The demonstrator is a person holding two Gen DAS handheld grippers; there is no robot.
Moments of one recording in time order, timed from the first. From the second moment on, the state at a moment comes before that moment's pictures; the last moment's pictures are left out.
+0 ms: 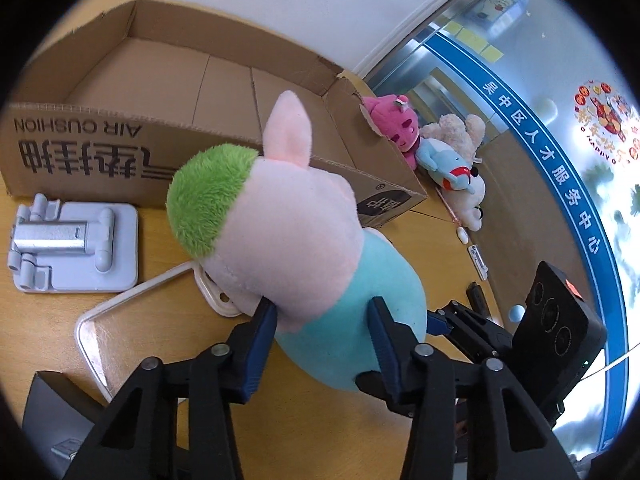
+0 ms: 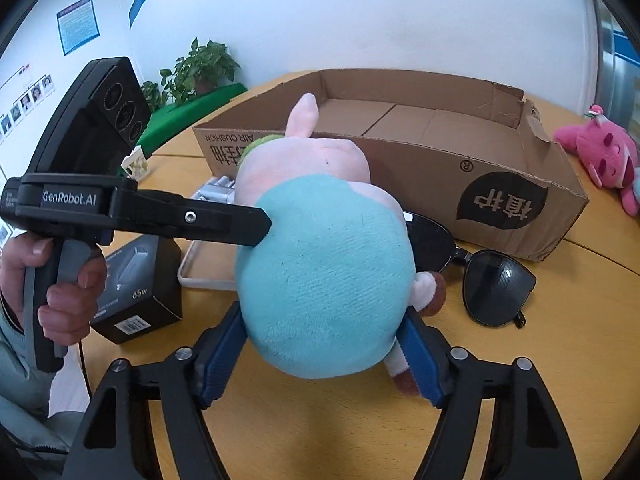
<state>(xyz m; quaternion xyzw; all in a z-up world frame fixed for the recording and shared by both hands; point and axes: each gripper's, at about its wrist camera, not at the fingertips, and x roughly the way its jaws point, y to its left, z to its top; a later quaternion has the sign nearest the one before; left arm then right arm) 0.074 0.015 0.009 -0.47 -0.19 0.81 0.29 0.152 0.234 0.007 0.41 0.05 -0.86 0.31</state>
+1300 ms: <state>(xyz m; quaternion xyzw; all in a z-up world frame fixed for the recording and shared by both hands) -0.155 -0.084 0.150 -0.31 -0.12 0.89 0.30 -0.074 0.111 0.154 0.26 -0.03 -0.89 0.36</state>
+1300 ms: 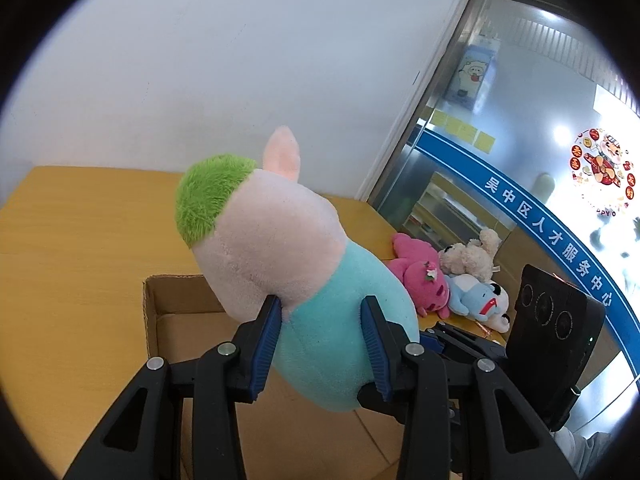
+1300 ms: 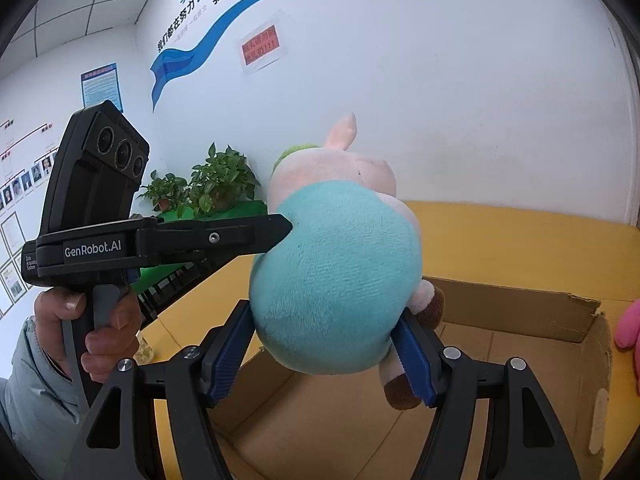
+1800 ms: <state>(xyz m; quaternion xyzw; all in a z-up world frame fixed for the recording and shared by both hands) -0.238 -0.118 0.019 -0.47 -0.18 0.83 0.26 -0.200 0.043 0.017 0.48 -0.06 -0.82 0.32</state>
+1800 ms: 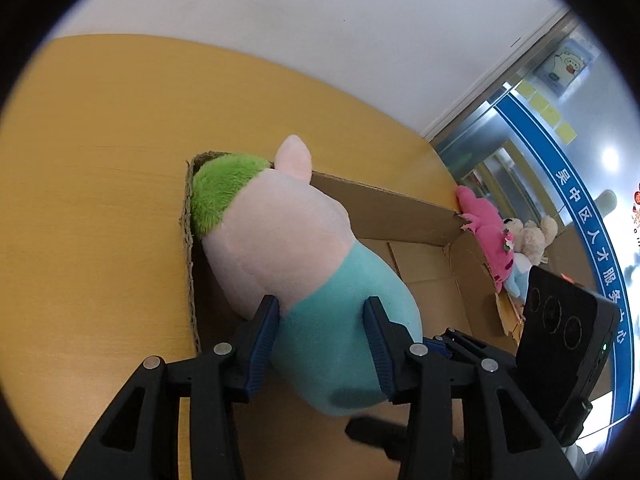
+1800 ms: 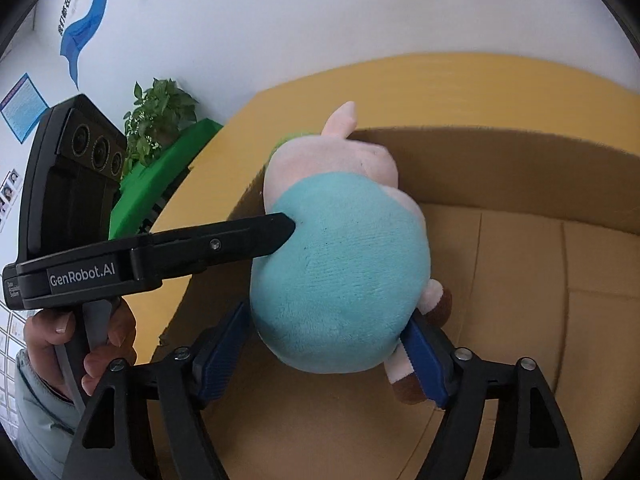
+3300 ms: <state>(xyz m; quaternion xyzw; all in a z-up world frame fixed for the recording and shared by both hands) -0.014 -0.083 0.035 -0.46 -0.09 0.87 0.13 -0.018 0.266 0.006 0.43 0.00 -0.88 0.17</state>
